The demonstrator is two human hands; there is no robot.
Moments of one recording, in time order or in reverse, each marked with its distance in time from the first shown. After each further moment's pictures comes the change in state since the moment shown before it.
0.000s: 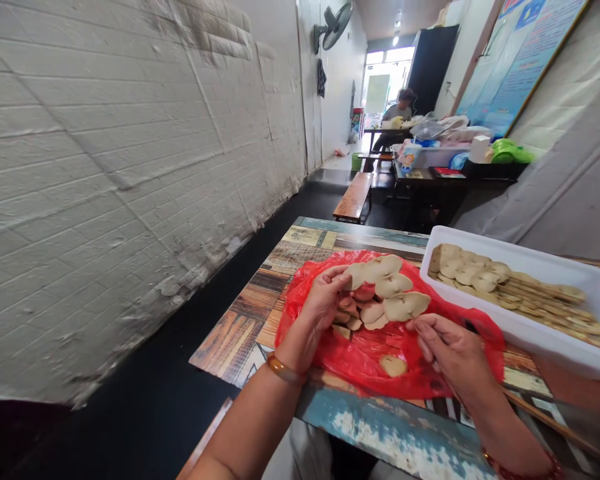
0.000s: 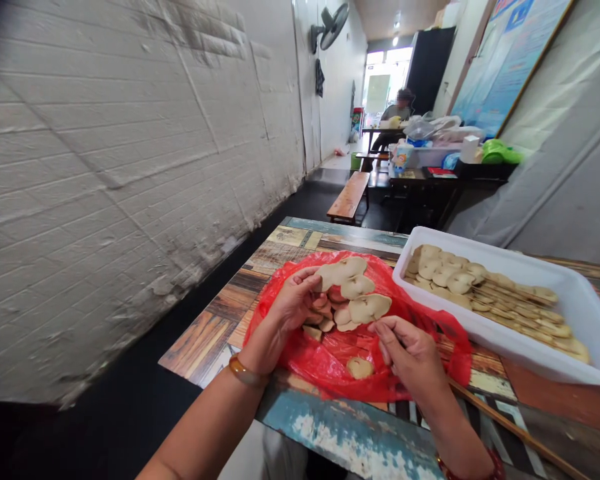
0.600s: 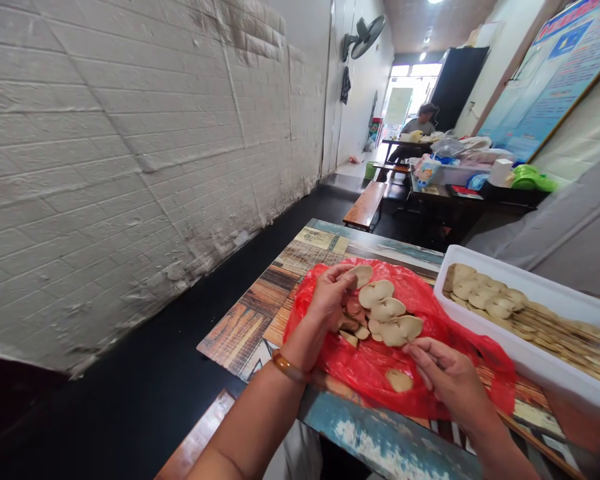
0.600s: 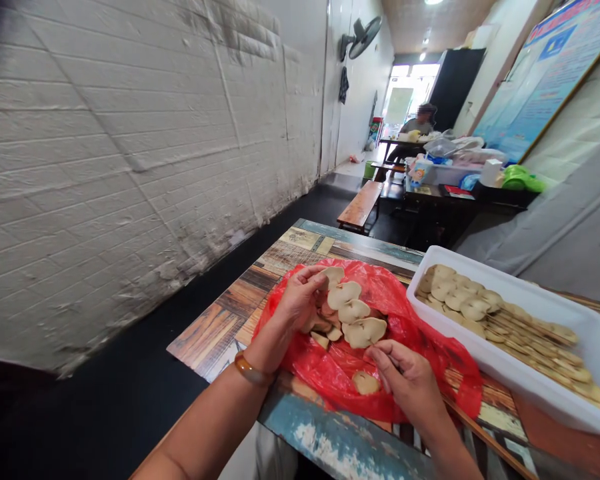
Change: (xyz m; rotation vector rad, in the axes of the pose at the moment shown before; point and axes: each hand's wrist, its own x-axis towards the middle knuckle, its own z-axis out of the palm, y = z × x) left_hand 0.006 0.002 -0.009 -0.056 0.102 0.196; right_hand -0.004 -0.005 0.013 -0.171 -0.127 0.022
